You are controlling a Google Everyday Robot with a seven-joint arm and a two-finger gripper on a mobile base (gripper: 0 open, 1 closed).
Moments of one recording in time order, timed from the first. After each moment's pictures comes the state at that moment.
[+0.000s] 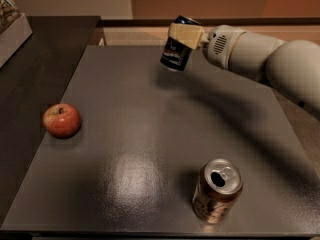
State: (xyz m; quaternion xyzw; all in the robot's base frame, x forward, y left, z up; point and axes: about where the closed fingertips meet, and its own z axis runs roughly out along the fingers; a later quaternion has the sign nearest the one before) arm 0.620 -0.076 0.984 -0.74 -0.06 -0.55 0.38
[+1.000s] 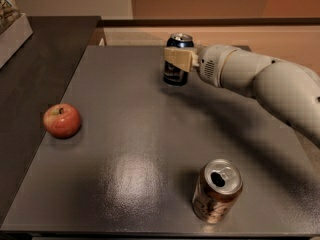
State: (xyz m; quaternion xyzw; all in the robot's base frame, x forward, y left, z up) arm 0.609 -0.066 0.948 -0.74 -0.17 -0.58 0.28
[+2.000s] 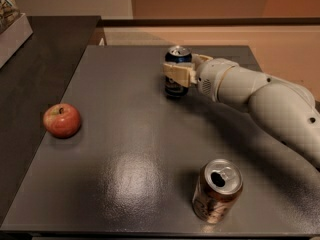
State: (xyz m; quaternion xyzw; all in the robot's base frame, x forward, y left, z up) arm 0.598 -0.063 0.921 -0.73 -0.22 -0.61 0.24
